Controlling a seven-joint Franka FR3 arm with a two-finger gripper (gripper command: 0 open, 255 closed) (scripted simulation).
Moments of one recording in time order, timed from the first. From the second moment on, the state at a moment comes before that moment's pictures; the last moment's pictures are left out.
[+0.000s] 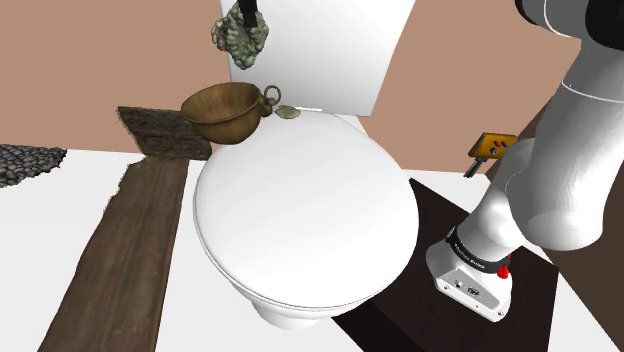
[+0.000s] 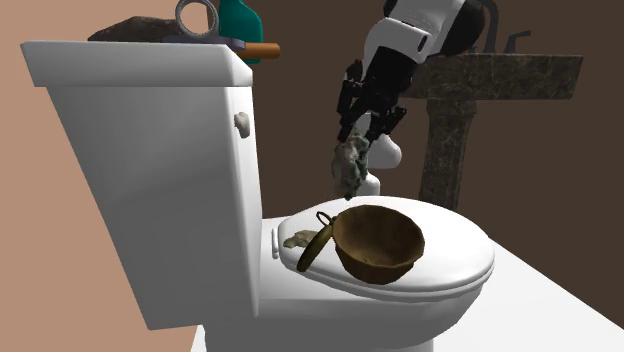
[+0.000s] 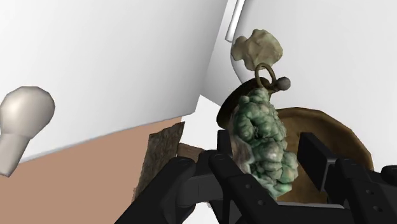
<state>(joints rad) 0.36 0.23 0.27 -1.24 -0.49 1.46 -0.49</state>
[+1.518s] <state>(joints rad) 0.41 0.29 0.30 -1.36 -0.51 1.58 -0.33</state>
